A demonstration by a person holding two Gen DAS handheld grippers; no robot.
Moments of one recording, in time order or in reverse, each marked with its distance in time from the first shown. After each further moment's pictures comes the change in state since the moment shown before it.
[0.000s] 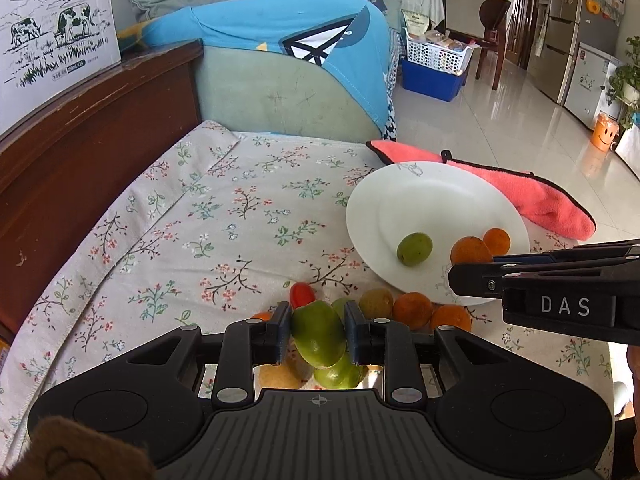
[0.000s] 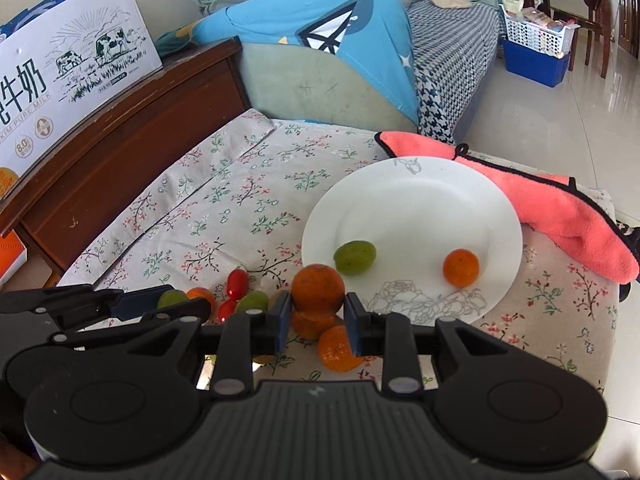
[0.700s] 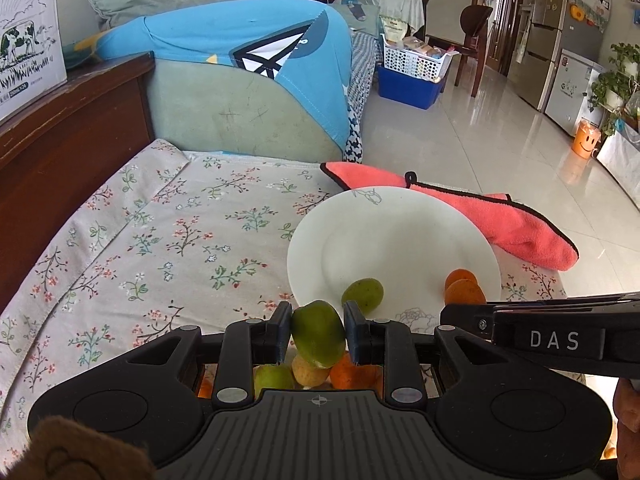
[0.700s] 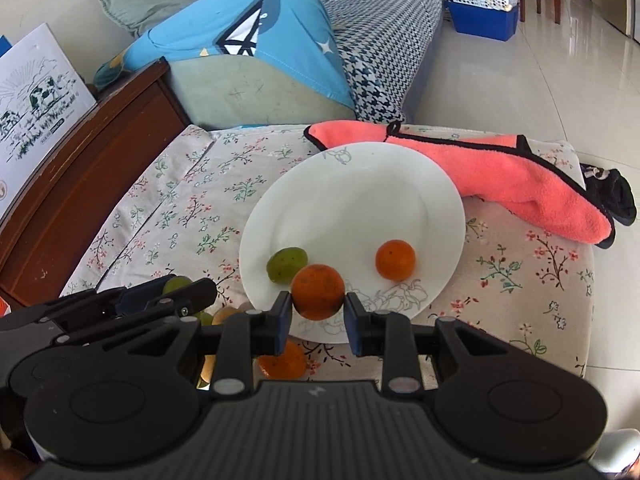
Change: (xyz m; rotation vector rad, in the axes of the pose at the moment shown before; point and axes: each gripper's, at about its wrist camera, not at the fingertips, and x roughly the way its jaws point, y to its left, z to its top) left arm 0.034 -0.034 0.031 -0.002 -0.014 -0.073; right arm 0.006 -0.052 0.011 0.192 0.038 -0.044
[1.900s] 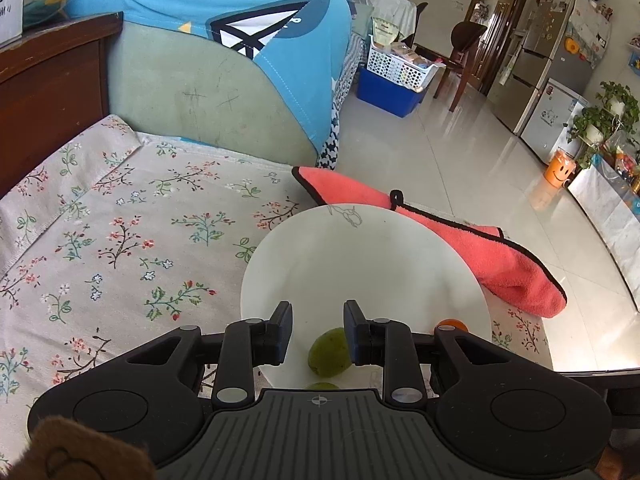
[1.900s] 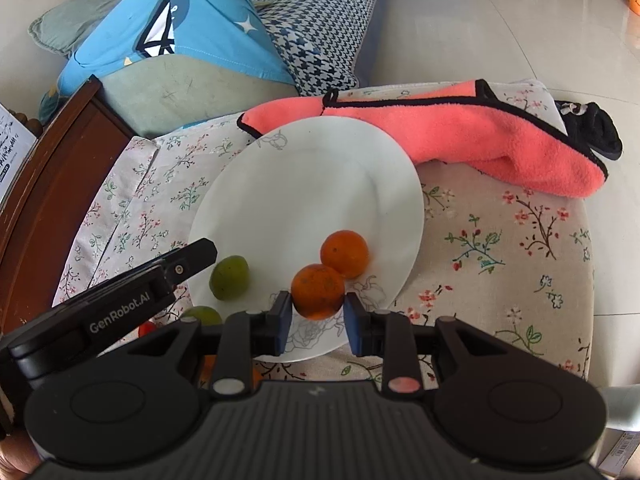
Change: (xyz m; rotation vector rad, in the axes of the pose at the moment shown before) left arm 0.056 0.012 0.023 -0.109 0.006 -0.141; right arm 0.032 -0.036 0.012 0.181 0.088 -0.025
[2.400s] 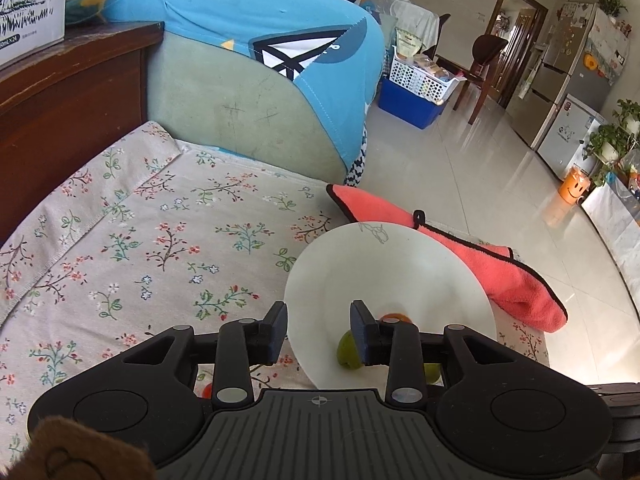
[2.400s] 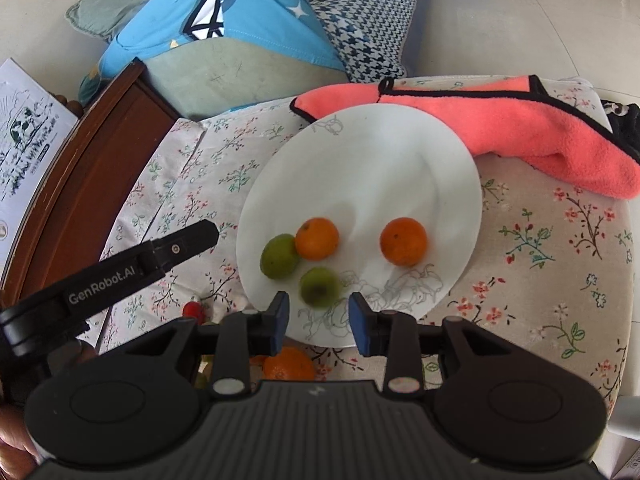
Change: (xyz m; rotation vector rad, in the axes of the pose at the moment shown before) left arm -0.031 0.017 0.008 -0.038 -0.005 0.048; right arm 0.000 0.017 -0.005 -0.065 0.049 0.119
